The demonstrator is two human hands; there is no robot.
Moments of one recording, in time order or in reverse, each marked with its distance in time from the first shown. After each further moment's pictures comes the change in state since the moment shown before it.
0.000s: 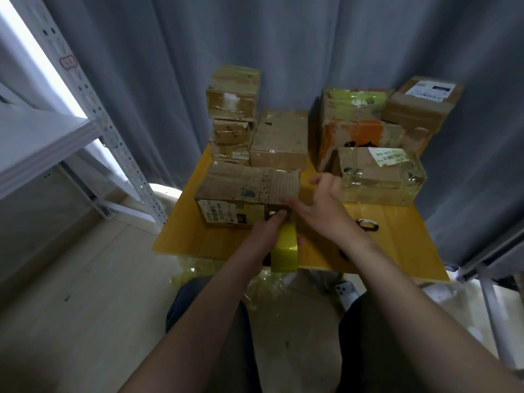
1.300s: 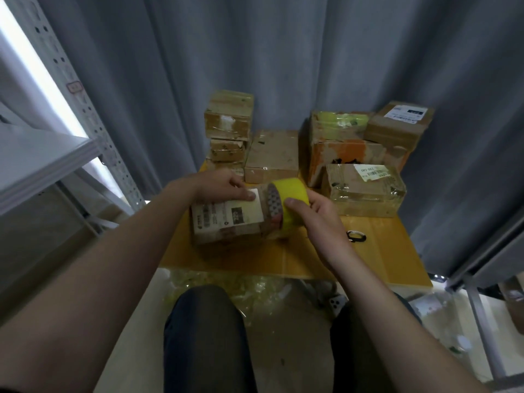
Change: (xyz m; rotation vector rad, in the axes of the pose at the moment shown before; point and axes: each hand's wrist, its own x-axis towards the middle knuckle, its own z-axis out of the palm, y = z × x) left_hand 0.022 0.144 -0.092 1.357 -0.144 0.413; right_hand -0.050 -0.050 -0.027 0.703 -0.036 -0.048
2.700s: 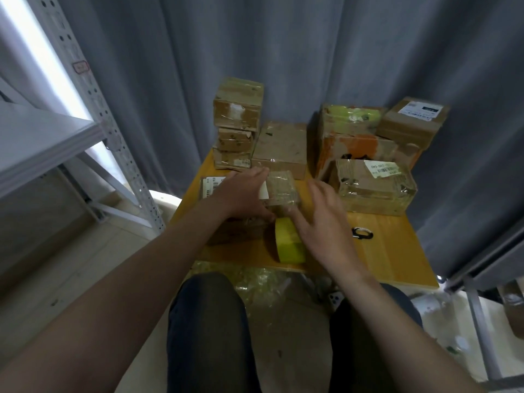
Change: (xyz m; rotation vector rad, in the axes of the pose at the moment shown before) left_hand 0.020 0.004 0.068 0.361 0.317 0.086; right_hand -0.002 0.029 0.009 -0.855 0.138 -0.126
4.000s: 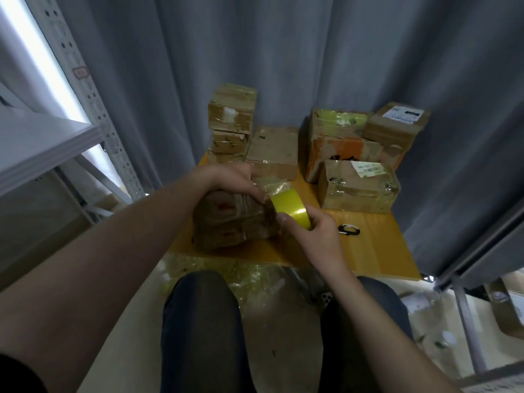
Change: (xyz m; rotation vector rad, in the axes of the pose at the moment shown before) left_hand 0.015 0.001 -0.053 -0.362 -0.317 -0.038; right_hand -0.035 0.003 -0.007 0.693 -0.030 0.055
